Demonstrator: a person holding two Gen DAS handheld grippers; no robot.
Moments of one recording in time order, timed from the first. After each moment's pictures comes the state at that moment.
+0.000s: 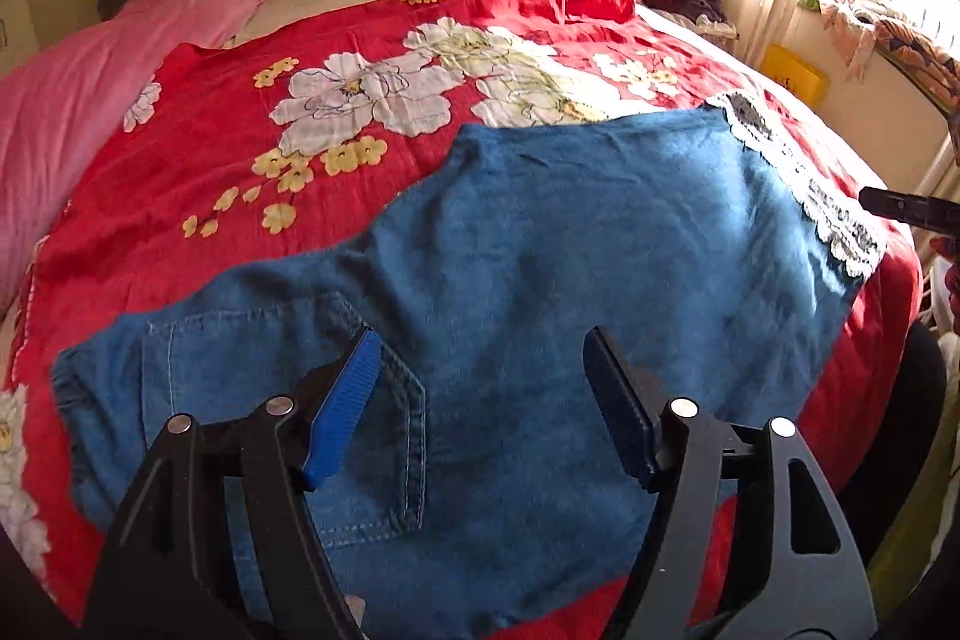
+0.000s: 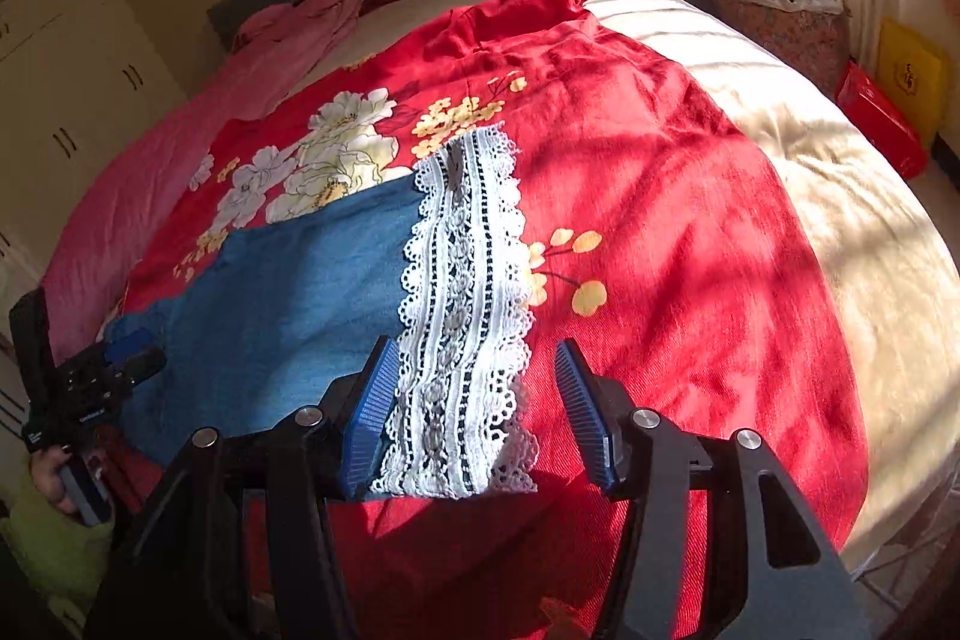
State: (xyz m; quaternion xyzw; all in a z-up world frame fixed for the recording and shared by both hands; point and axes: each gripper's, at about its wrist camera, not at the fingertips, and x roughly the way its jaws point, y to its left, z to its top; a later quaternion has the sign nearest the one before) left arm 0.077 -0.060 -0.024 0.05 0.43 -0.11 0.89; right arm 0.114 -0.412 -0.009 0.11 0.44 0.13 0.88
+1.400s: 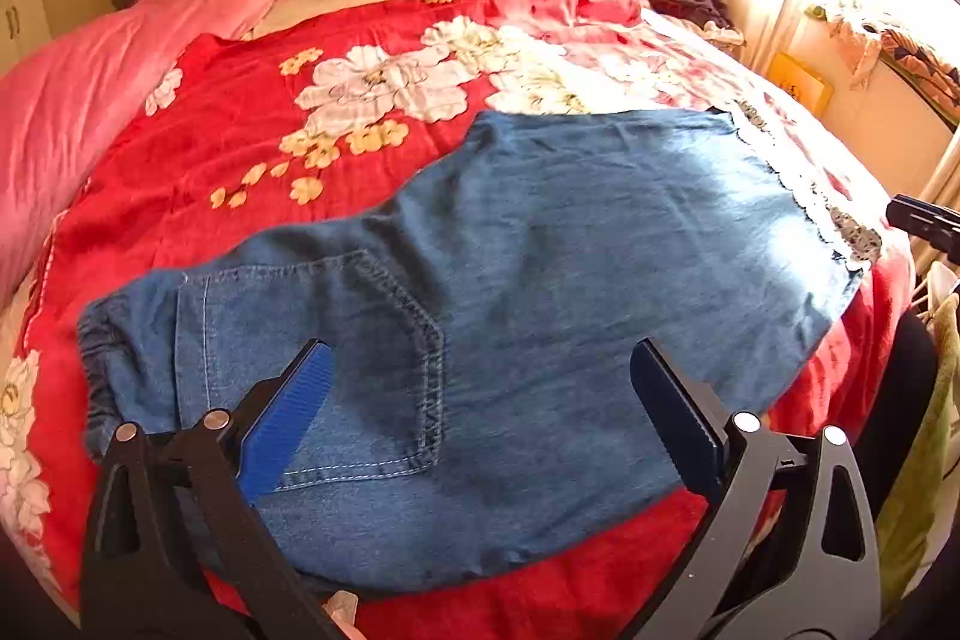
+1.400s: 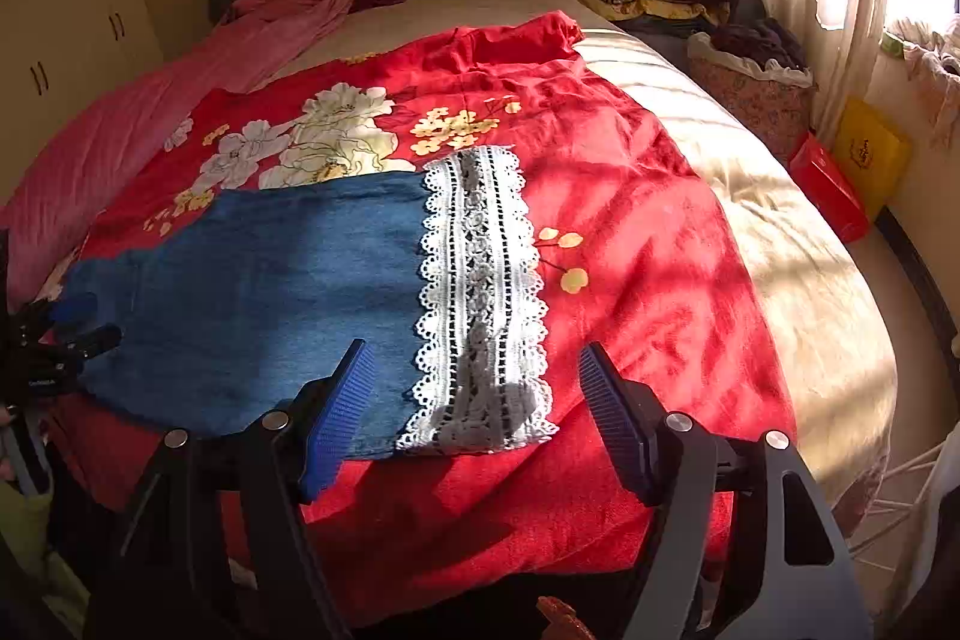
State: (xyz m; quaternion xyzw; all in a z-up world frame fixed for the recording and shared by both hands) left arm 0.056 -0.049 -0.013 0.04 0.42 -0.11 0.90; right arm 0.069 -0.376 0.018 0.02 0.40 0.10 0.91
